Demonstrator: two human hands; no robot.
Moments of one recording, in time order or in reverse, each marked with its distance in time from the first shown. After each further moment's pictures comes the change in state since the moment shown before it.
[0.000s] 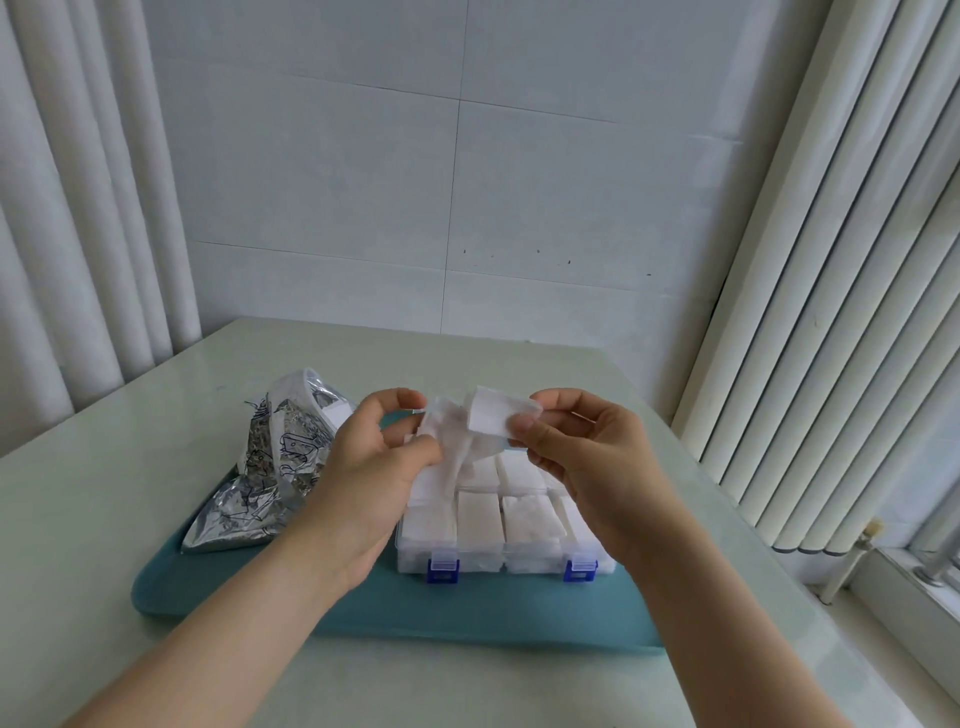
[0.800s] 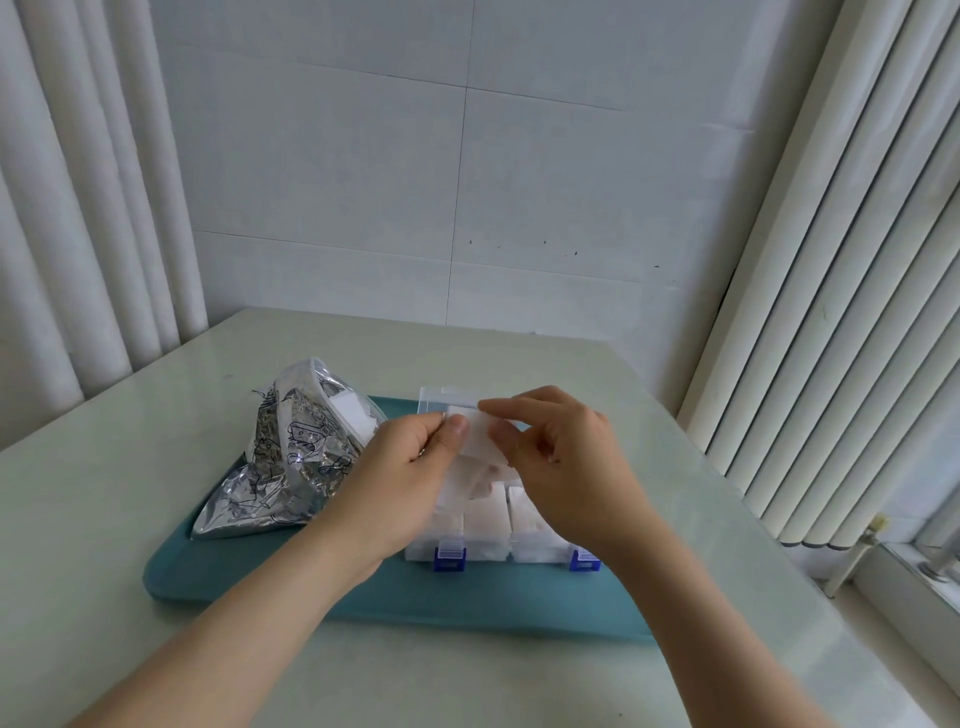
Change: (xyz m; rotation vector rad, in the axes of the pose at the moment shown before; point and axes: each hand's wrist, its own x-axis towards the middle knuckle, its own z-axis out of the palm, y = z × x) left_hand -0.003 -0.006 0.001 0.469 -0.199 0.182; right_hand -0.002 0.014 0.014 -0.839 -0.072 -0.412
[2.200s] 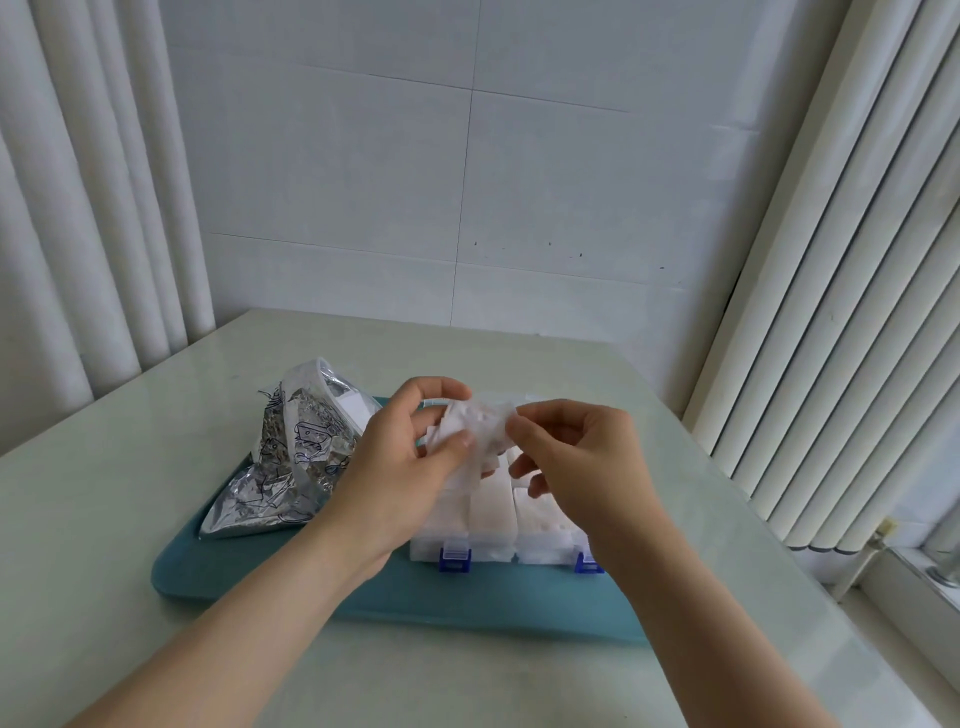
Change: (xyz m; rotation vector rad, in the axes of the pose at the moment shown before) left_hand 0.002 0.000 0.000 -0.250 0.079 -0.019; right_hand -0.006 -0.021 -0.004 0.472 0.110 0.415
